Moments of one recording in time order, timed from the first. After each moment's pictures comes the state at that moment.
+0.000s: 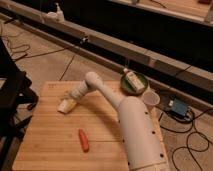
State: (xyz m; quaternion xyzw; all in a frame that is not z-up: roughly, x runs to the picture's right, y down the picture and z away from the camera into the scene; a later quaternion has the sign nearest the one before) arm -0.254 0.084 0.940 -0.34 -0.50 0.03 0.80
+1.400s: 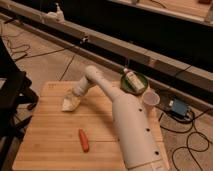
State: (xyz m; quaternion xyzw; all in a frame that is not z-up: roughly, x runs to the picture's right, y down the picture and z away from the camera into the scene) arm -0.230 0.087 0.932 -0.38 -0.46 -0.03 0.80
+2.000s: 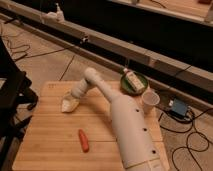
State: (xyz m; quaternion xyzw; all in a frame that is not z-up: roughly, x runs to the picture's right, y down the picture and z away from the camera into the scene) arm -0.238 0.100 0.937 -0.39 -0.47 -0.03 0.79
